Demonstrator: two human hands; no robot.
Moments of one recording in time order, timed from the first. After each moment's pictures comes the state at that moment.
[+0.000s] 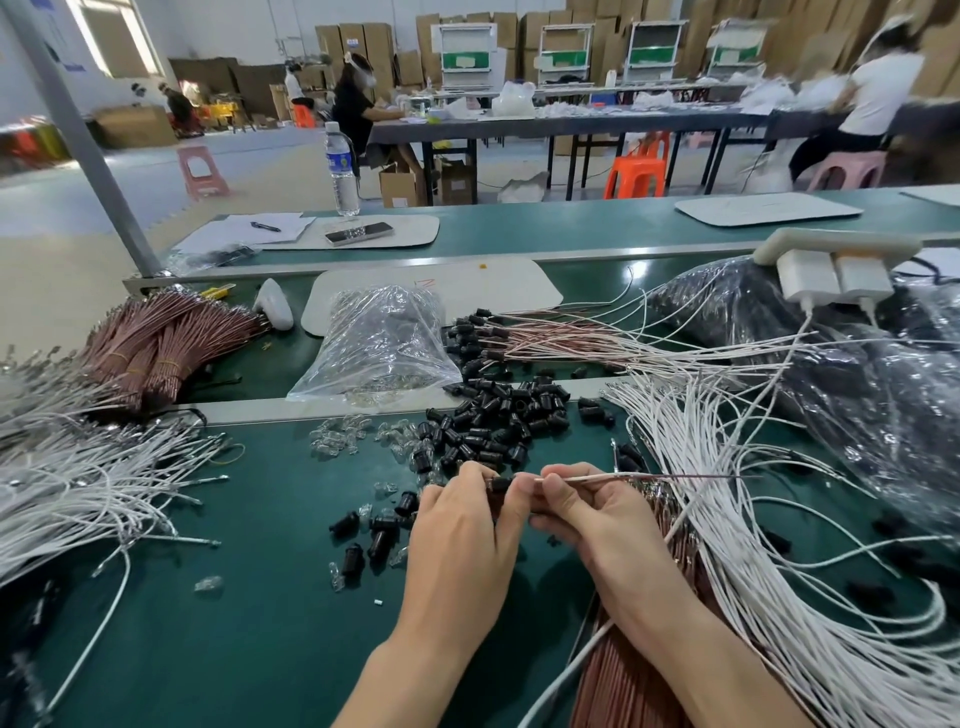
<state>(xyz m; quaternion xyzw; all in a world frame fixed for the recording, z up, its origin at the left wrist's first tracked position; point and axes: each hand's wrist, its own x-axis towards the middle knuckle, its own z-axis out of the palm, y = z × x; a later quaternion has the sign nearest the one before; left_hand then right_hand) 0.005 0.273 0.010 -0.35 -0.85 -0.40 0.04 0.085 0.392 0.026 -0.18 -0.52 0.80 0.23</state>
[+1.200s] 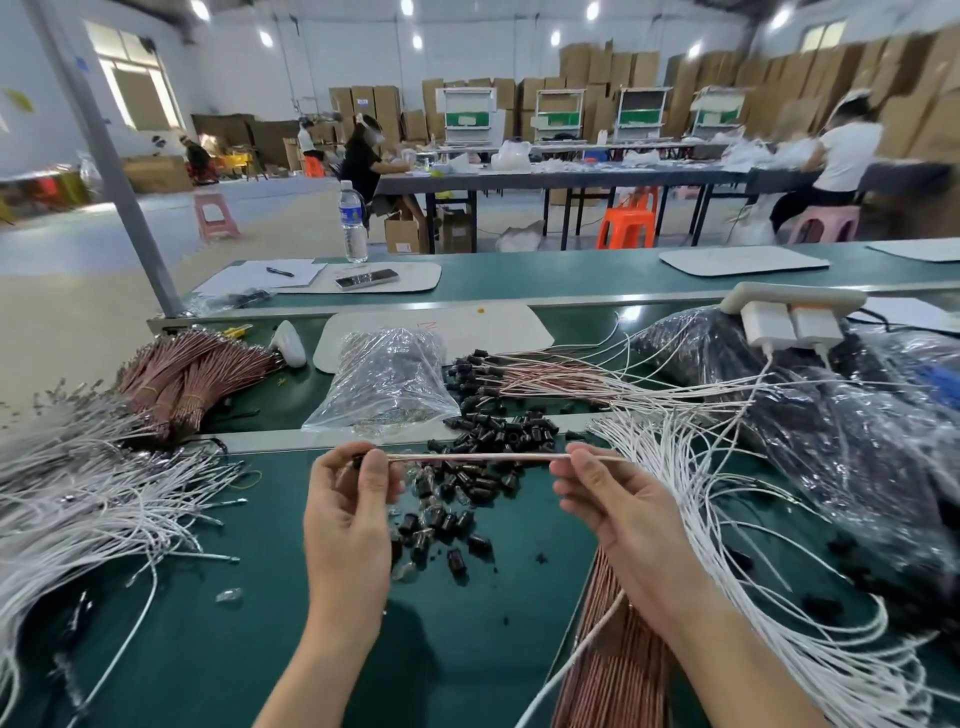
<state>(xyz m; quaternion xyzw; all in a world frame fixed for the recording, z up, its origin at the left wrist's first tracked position) -0.016 0.226 0.058 -0.17 -0.61 -0.77 0.05 0.106 0.411 0.065 -0.15 -0.51 0.80 0.29</state>
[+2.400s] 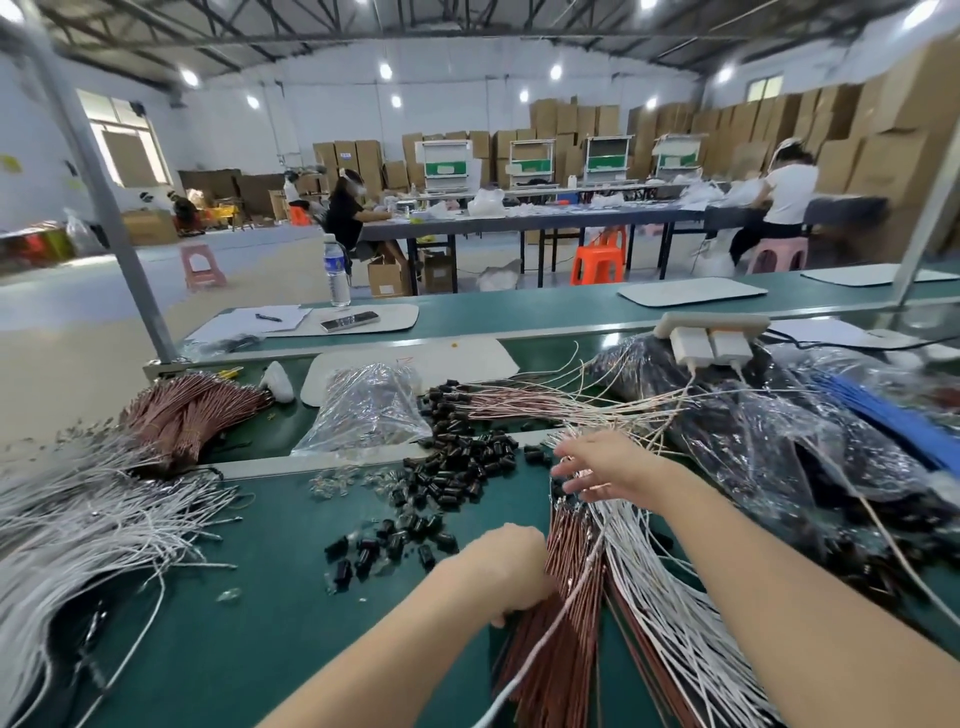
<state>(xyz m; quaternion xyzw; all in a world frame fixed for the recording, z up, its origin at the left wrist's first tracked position) 0.065 0.319 0.086 -0.44 -0.86 -0.03 -0.26 0.103 0.499 0.097 -0.33 -0.74 0.59 0.04</state>
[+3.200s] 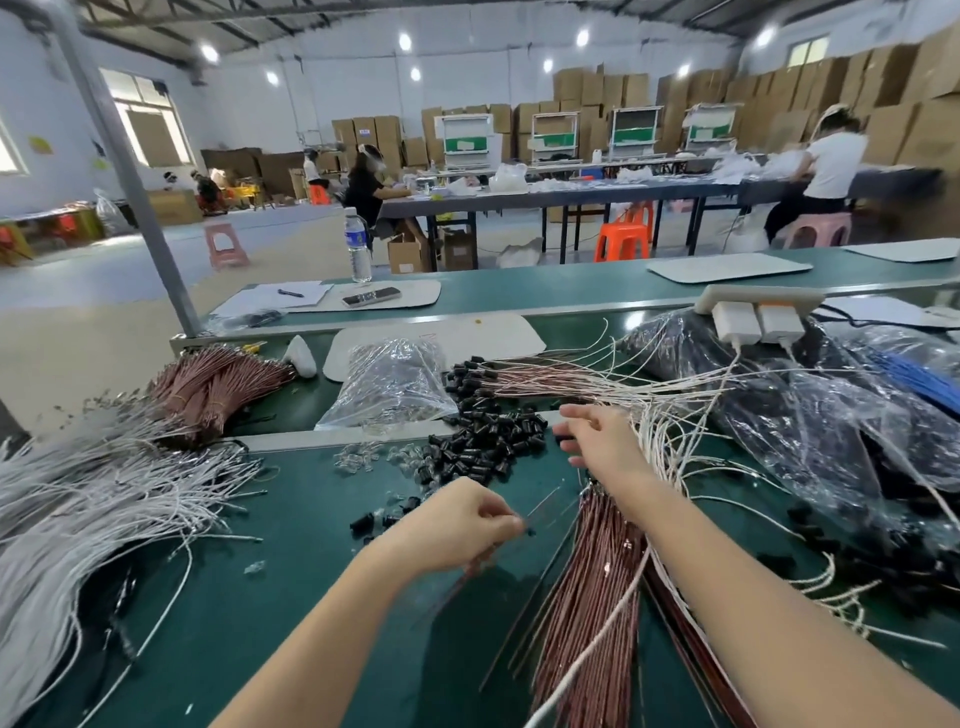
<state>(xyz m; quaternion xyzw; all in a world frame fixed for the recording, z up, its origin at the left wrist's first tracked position) 0.002 0.258 0.077 -0.43 -0.83 -0.27 -0.24 0.066 0.461 0.064 -0.30 -0.73 0.56 0.25</state>
